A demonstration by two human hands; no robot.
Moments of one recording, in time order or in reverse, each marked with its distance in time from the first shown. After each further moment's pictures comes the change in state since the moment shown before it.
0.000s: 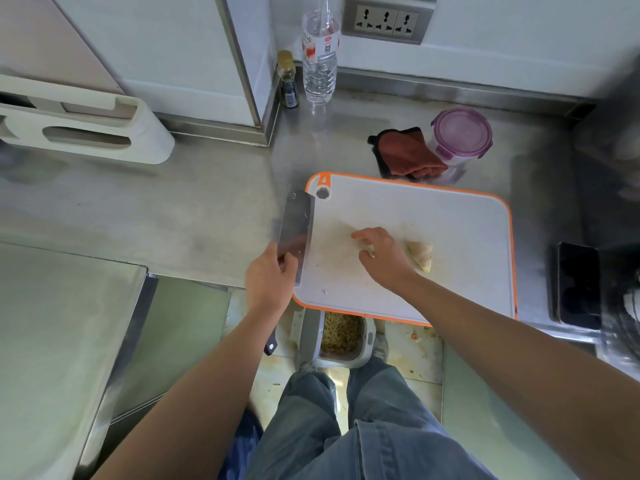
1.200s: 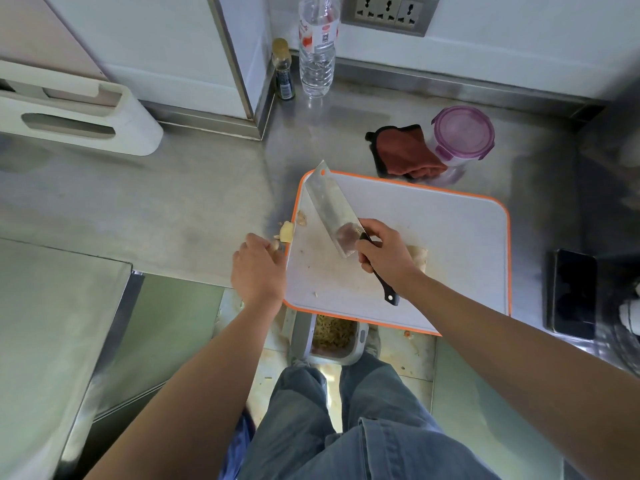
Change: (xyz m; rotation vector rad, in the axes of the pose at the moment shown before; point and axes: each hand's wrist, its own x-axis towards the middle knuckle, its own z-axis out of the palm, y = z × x) left_hand 0.020 0.007 0.017 0.166 0.076 -0.207; right_hand -0.002 -0.015 -0.024 0.570 -0.014 0.162
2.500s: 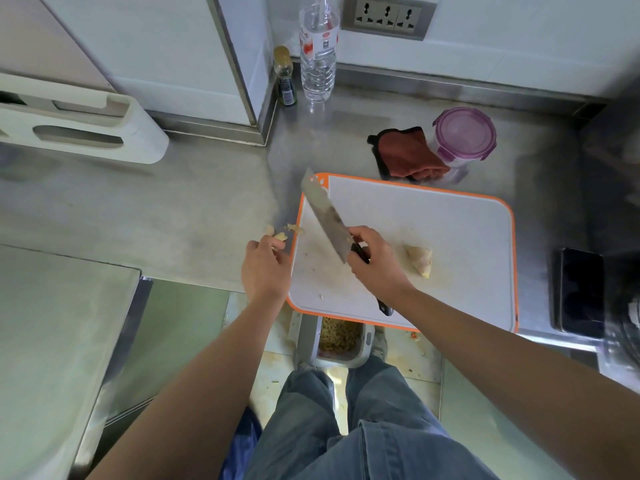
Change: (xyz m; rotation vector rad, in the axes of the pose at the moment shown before) left_hand 0.006 -0.001 -0.004 -0.096 -0.069 0.066; right_hand -0.001 0.020 0.019 -0.287 0.006 -0.246
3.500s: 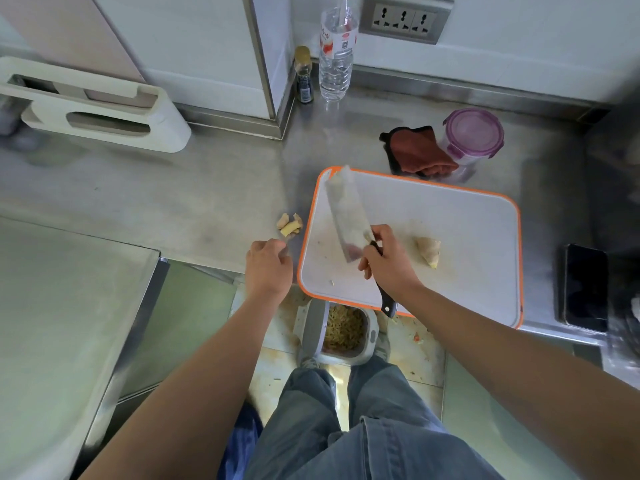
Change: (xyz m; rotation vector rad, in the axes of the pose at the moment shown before) left_hand -0.010 -0.035 -0.009 0.020 -0.084 0.052; right_hand -0.027 -0.016 0.005 0.096 0.041 0.177
